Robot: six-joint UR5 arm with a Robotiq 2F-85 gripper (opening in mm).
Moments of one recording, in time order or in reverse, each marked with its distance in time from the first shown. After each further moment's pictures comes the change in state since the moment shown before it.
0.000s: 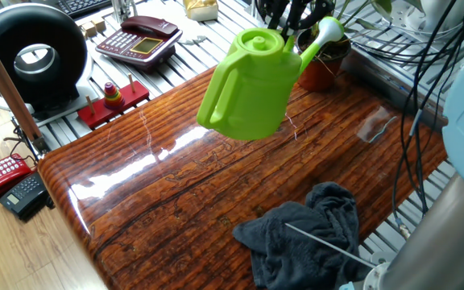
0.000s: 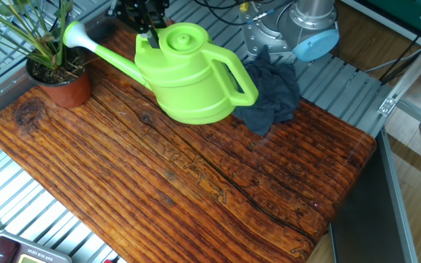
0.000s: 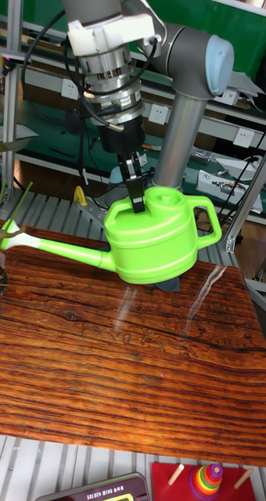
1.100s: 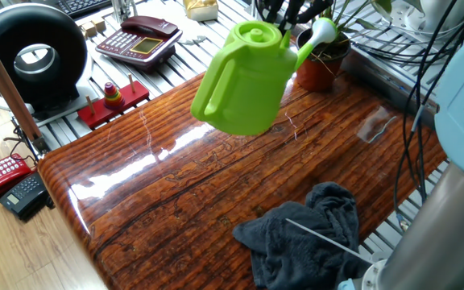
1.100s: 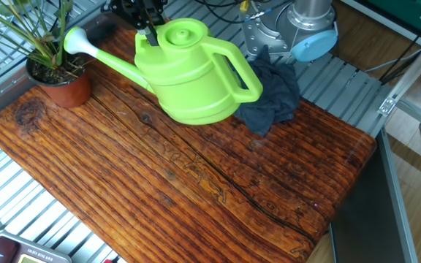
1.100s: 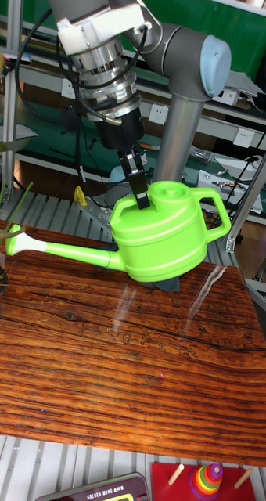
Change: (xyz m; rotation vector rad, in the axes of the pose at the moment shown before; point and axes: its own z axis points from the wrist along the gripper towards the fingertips) arm -0.018 -0.005 -0.009 0.019 -0.102 -0.014
